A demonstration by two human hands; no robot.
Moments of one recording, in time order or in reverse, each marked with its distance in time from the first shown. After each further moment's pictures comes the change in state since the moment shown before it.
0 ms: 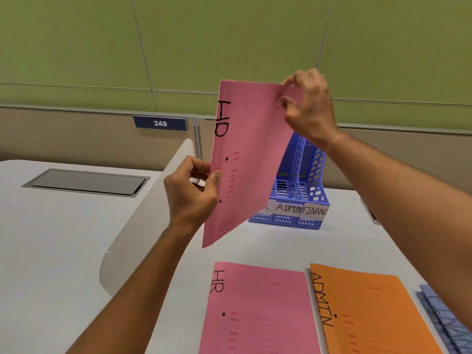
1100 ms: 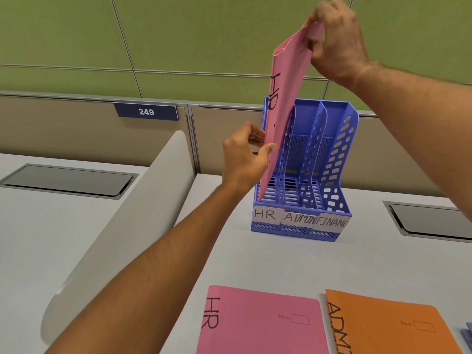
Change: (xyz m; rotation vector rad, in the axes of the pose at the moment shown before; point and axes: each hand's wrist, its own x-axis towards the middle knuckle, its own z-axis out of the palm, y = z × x) left_hand 0.081 -0.048 0.157 0.038 -0.196 0.007; right_hand 0.114 0.088 0.060 -0.149 -0.050 -0.109
